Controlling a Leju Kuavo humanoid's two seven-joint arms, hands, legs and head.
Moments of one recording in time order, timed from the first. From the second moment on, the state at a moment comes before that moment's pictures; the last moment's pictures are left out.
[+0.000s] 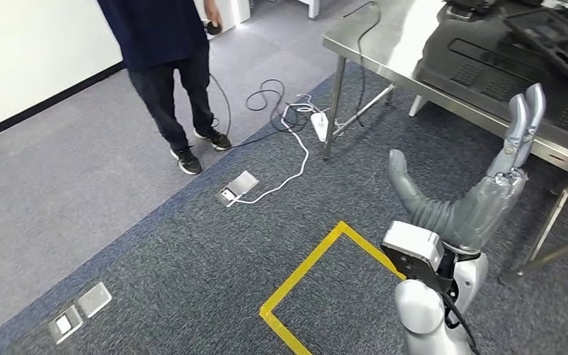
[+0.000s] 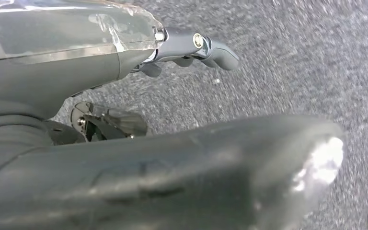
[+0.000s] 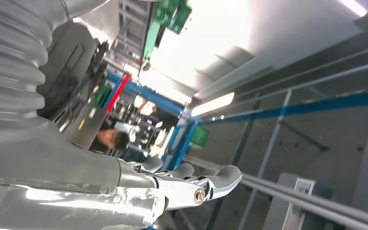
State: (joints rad) left arm -0.13 -0.05 -0.98 -0.37 0.95 0.48 -0.65; right arm -0.04 0.14 -0.09 -2.18 0.82 -0.69 -0.35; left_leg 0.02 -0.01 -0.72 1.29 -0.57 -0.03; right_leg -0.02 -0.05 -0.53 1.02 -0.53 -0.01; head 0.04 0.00
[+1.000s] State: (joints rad) left arm -0.13 -0.05 -1.00 -0.37 0.97 0.48 -0.65; right arm -0.02 0.14 -0.10 -2.19 0.84 -0.70 -0.37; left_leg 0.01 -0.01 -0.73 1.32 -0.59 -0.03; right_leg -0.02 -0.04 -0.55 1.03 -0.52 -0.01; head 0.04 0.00
